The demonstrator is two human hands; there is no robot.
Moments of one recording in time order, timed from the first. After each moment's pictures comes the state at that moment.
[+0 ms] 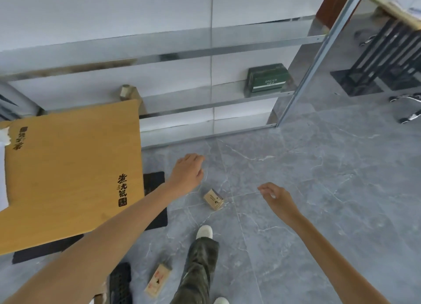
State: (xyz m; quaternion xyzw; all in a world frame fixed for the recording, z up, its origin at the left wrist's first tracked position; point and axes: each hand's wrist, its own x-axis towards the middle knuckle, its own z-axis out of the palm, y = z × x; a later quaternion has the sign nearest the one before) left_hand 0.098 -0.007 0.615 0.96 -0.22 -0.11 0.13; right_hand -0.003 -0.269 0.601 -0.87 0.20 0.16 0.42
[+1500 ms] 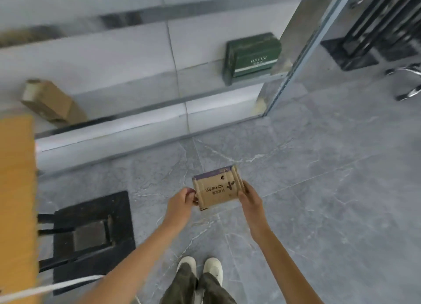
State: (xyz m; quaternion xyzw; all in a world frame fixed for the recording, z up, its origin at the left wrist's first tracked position) left_hand 0.259 -0.114 0.383 0.83 0.06 -0.27 0.49; right_hand 0.200 -0.302 0.392 -0.68 0.34 0.08 0.65
